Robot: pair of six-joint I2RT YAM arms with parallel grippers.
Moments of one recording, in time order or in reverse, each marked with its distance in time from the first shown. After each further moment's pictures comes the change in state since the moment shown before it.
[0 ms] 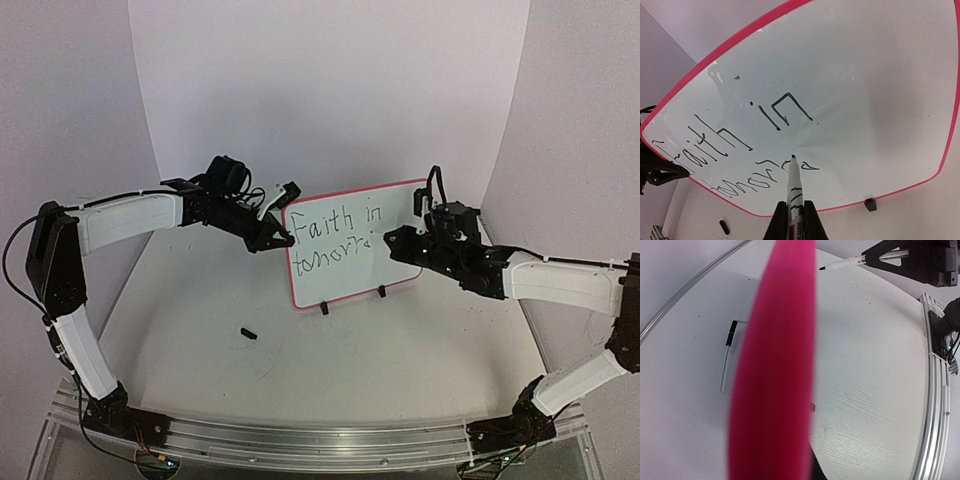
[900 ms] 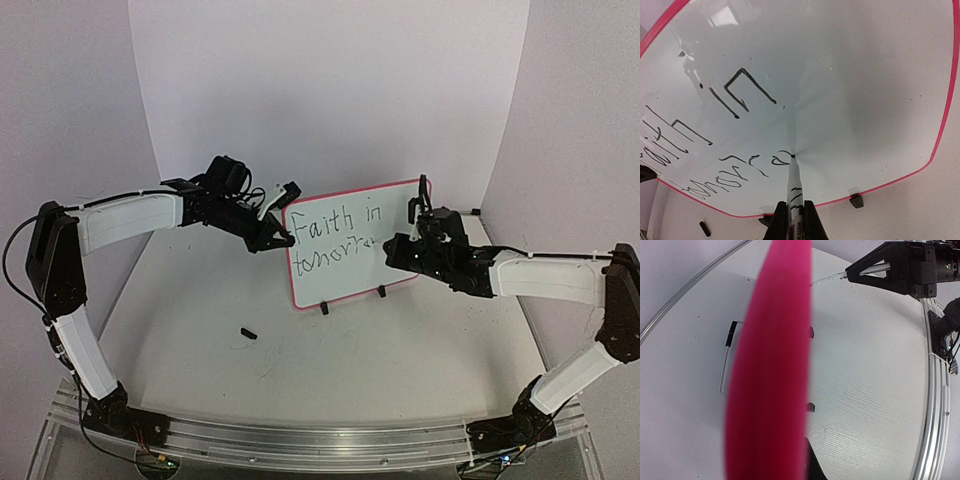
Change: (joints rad) left arm -0.002 0.000 0.000 0.000 0.000 0.000; right arm 0.000 0.080 0.020 -0.027 0.062 0.008
